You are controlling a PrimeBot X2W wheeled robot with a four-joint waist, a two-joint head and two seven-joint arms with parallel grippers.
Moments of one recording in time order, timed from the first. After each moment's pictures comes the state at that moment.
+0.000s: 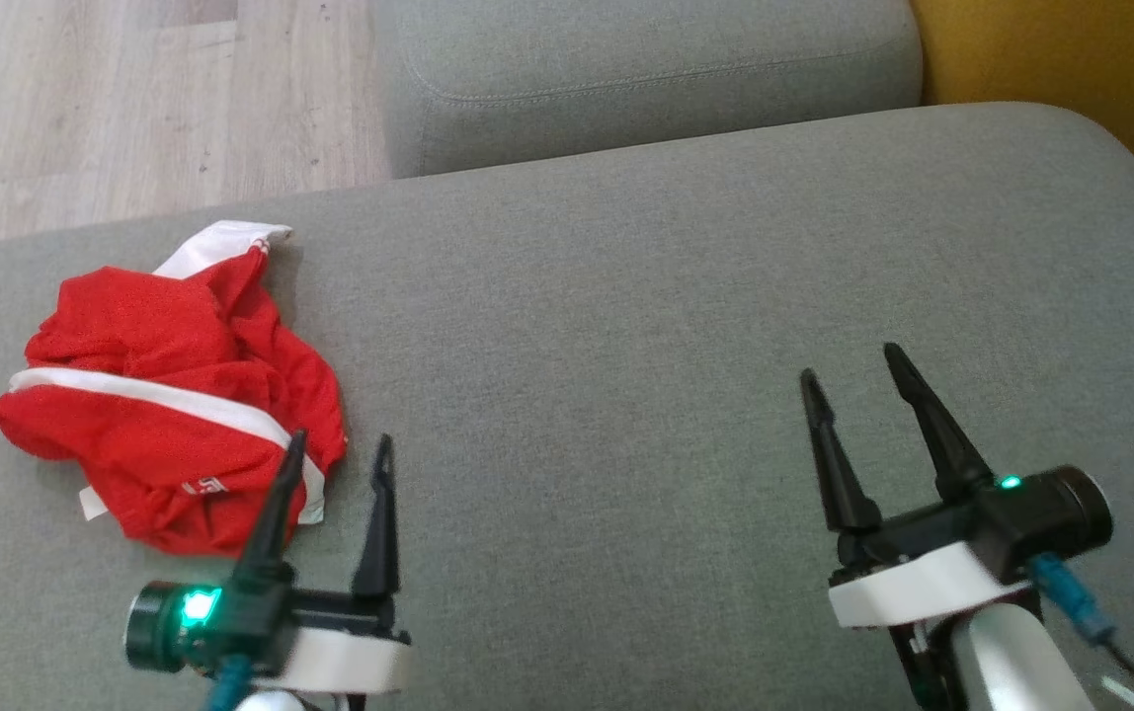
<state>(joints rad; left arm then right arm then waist) 0.01 0.11 -0.28 0.12 -0.10 0.09 -0.25 -0.04 -0.04 0.16 0.09 -0.03 0.13 -0.25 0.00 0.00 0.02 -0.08</state>
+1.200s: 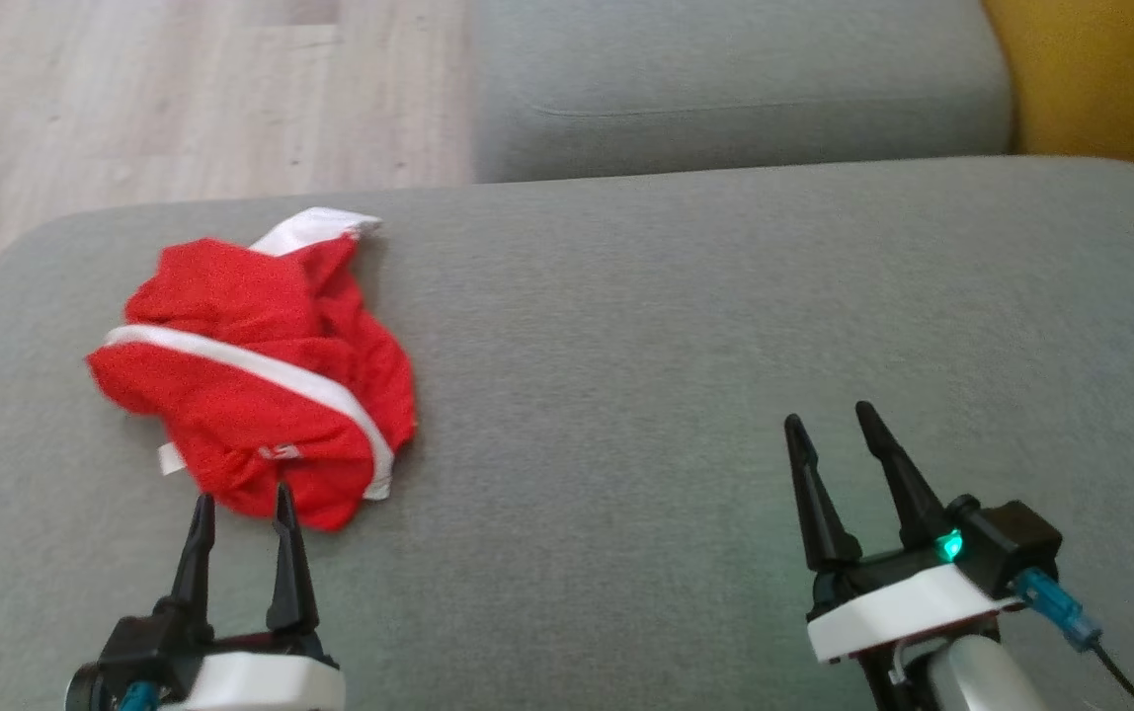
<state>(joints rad) 0.05 0.05 -0.06 0.24 -0.24 -0.02 -0.25 -0.02 -0.04 0.23 0.23 0.25 0.13 -0.25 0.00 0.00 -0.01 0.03</state>
